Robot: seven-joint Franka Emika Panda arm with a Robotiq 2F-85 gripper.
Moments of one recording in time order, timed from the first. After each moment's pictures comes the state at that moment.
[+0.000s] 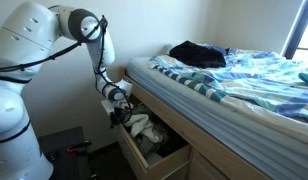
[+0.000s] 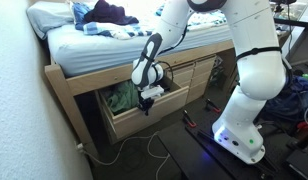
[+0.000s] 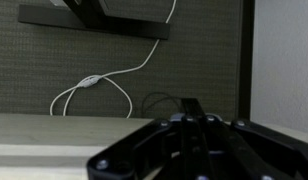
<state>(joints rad) 0.30 0.62 0.18 -2.26 0.17 2.60 0.20</state>
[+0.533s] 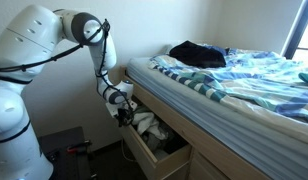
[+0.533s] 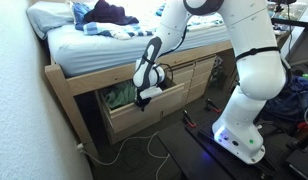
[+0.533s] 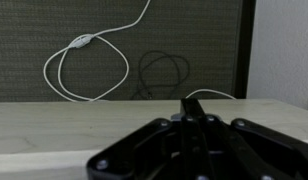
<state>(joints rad) 0.30 0.66 0.15 -2.25 0.17 2.83 0.20</state>
